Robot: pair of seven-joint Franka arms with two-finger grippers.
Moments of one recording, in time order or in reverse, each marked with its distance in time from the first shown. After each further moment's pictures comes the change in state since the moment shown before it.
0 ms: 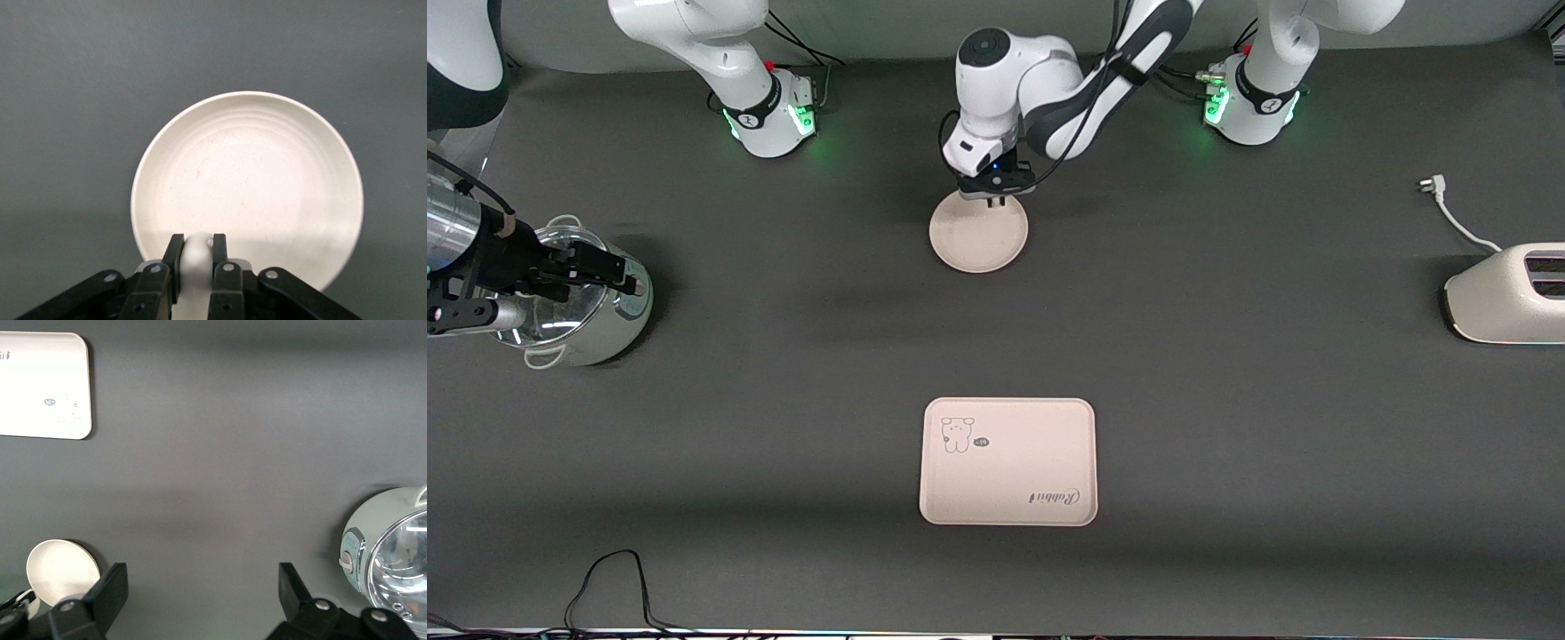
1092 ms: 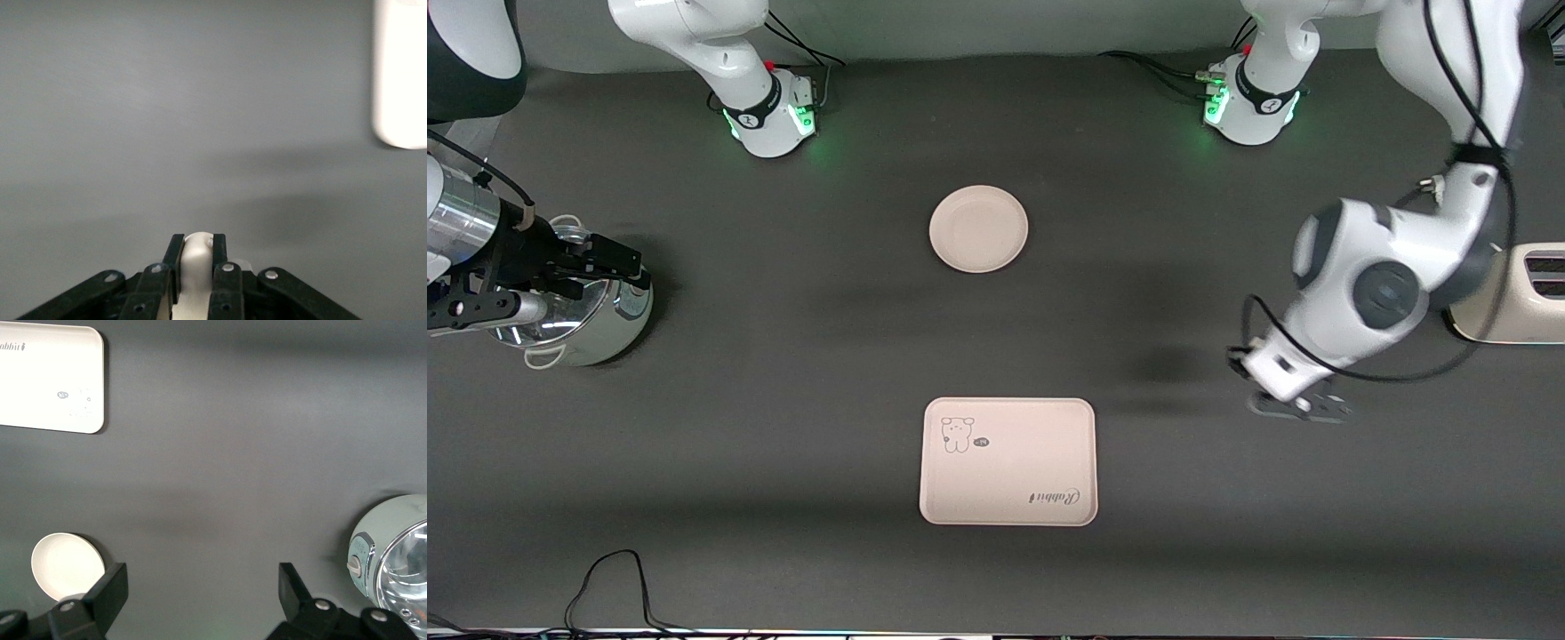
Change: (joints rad) left arm 0.538 -0.137 0.276 0.169 -0.345 -0.280 1.283; right arm 0.011 -0.007 0.031 0.000 0.000 -0.001 0.000
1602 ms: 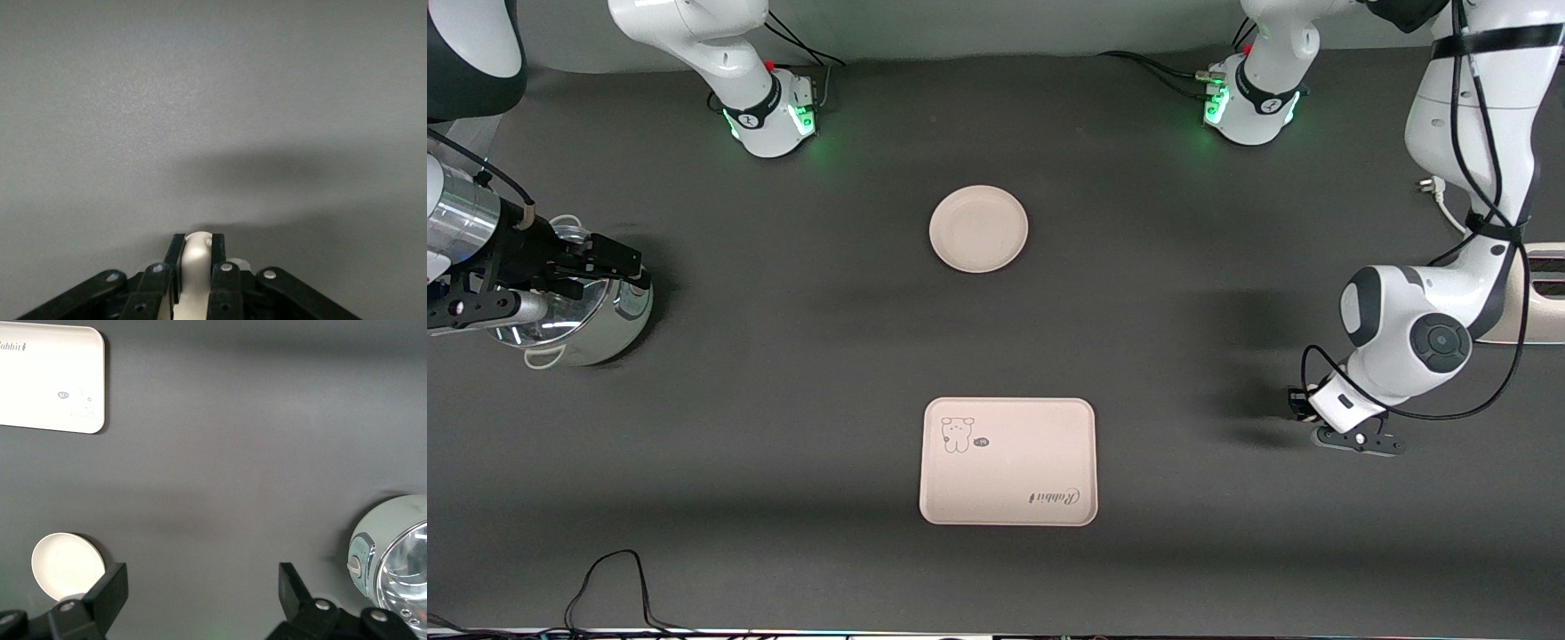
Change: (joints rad) left arm 0.152 0.256 0.175 0.019 0.024 0.318 0.391; right arm 0.000 -0.001 0.001 0.000 0.000 0.000 0.000
